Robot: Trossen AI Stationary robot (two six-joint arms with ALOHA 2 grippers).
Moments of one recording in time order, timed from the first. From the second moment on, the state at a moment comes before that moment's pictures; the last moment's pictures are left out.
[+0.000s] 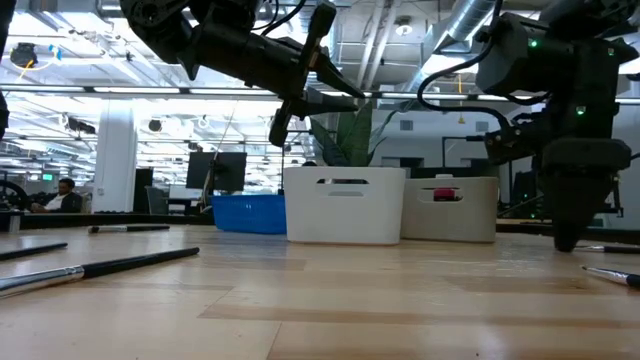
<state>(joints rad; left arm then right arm) 0.00 1.68 0.84 0.64 -0.31 -0.87 0.20 1.44 0.63 -0.64 0.10 0.73</state>
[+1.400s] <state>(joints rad) -0.05 1.61 0.83 0.66 -0.22 -0.75 0.28 0.90 0.63 -0.23 0.18 0.90</state>
